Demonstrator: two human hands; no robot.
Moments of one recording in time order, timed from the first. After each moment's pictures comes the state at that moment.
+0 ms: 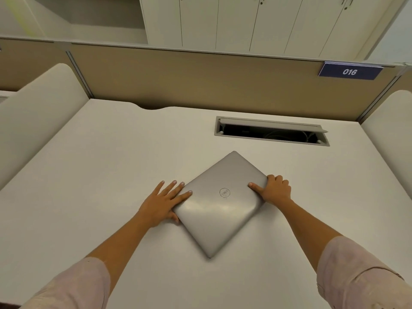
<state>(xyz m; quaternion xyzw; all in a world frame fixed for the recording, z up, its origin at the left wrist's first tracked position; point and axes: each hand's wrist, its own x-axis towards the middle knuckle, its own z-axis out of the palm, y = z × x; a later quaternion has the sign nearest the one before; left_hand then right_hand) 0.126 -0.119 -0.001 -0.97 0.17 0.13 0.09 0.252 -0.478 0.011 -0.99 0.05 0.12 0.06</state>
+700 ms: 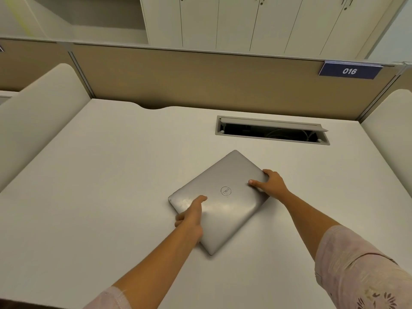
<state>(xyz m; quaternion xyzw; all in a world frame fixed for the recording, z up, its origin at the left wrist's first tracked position) 0.107 -0.249 0.034 -0.47 -0.54 0.13 -0.69 0.259 -0.480 0.019 -0.92 0.05 0.17 0.34</state>
